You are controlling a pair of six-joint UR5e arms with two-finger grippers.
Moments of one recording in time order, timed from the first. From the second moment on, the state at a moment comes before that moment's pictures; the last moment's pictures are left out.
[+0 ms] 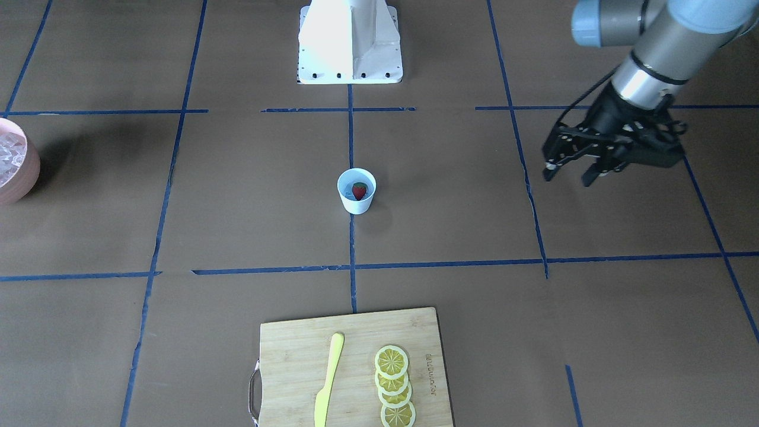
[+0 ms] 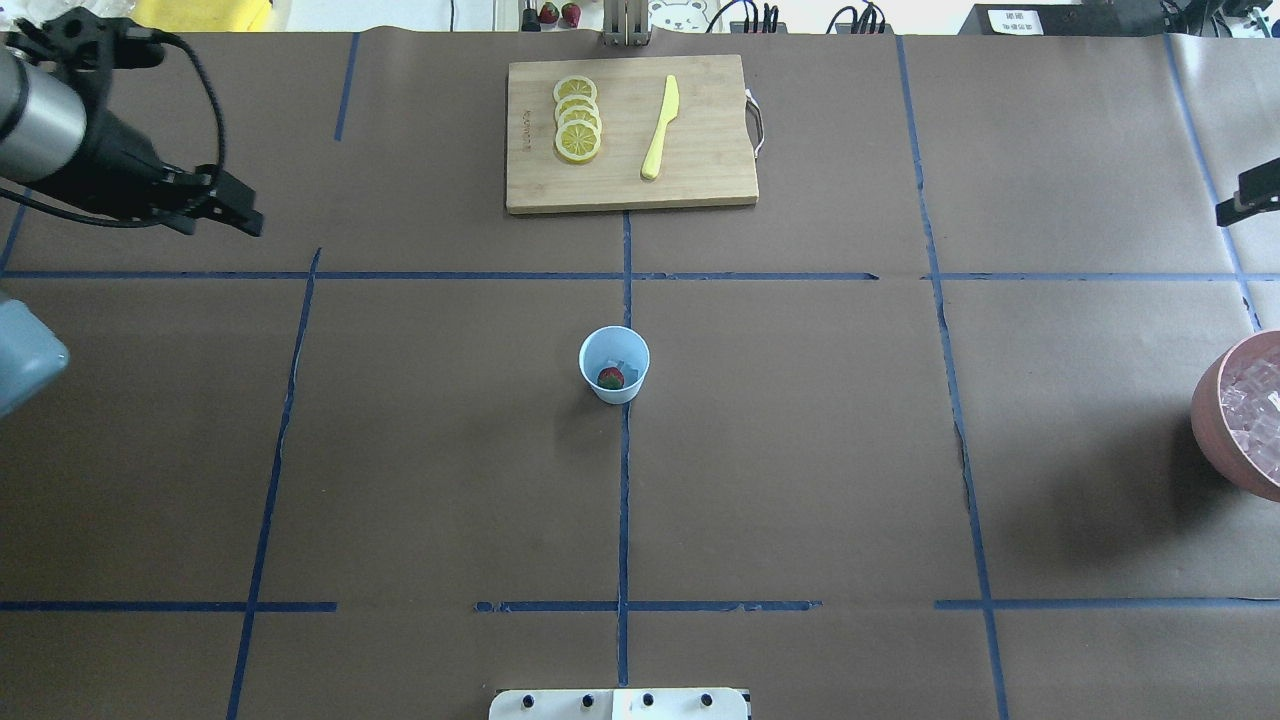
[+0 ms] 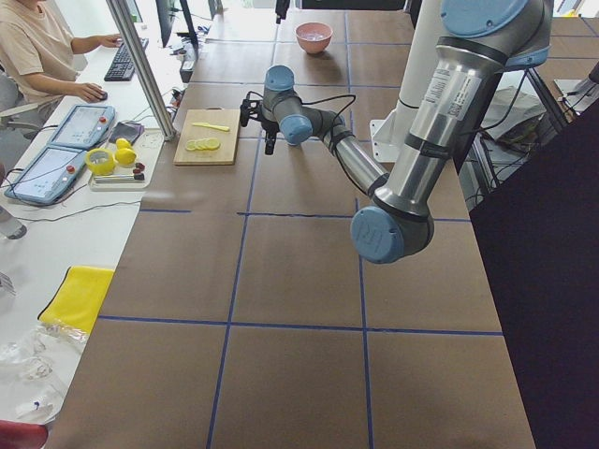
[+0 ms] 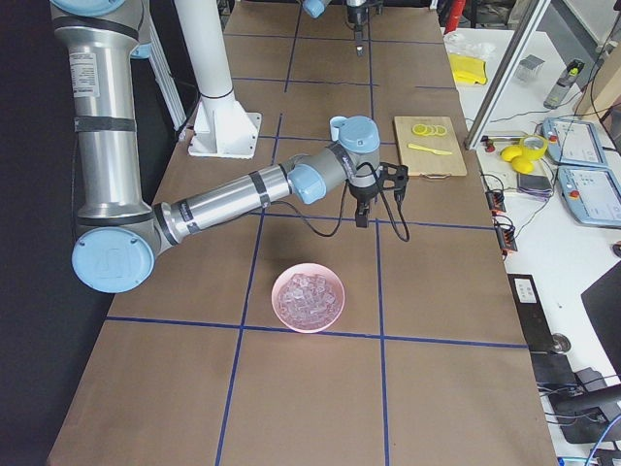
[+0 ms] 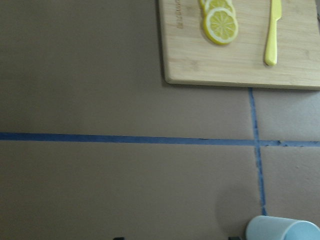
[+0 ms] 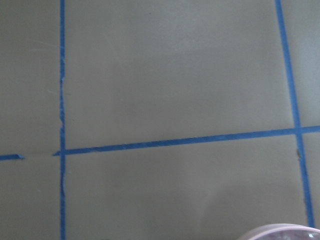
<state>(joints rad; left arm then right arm) -1.08 -1.81 -1.96 -1.67 -2.20 -0.68 1.37 -1.58 1.90 -1.47 2.34 0.53</state>
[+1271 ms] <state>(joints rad) -1.57 -1.65 -1.61 -1.26 -2.37 0.40 1.50 -1.58 1.74 -1.61 2.29 0.11</state>
